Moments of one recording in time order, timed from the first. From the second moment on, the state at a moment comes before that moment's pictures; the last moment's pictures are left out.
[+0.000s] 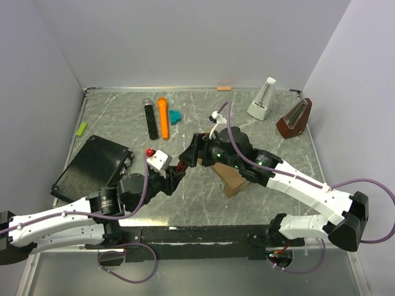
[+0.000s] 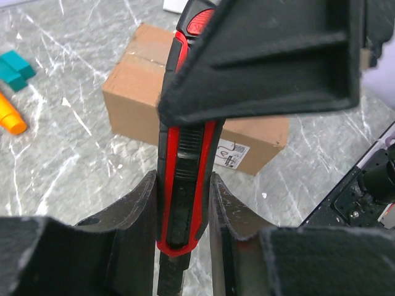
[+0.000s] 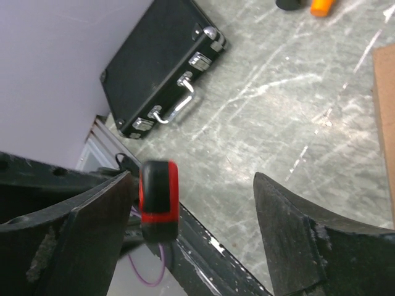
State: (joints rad) left arm -1.21 0.73 0.67 -0.12 -0.48 -0.29; right arm 0.92 1.18 1.09 -0.31 -0.02 0.70
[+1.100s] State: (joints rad) left arm -1.32 0.83 0.70 -0.01 -0.59 -0.25; right arm 0.92 1.19 1.07 -0.19 -0.09 0.72
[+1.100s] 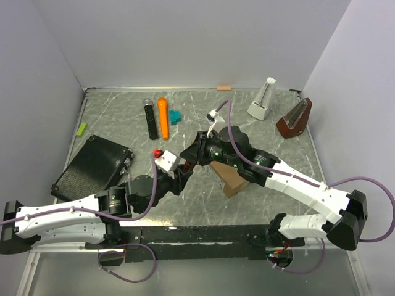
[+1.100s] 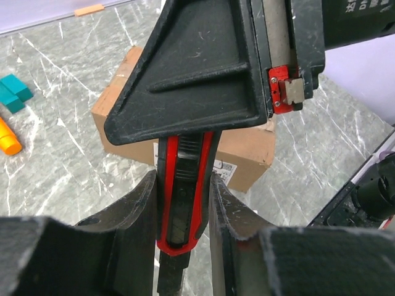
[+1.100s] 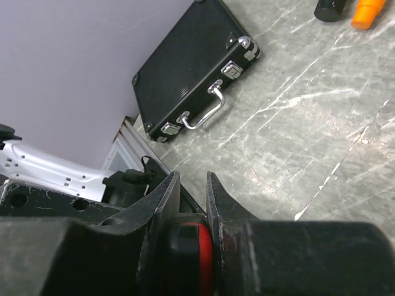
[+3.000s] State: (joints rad) left arm -1.12 0.82 0.61 0.33 0.24 -0.45; right arm 0.84 0.83 0.84 0.07 -0.54 0.62
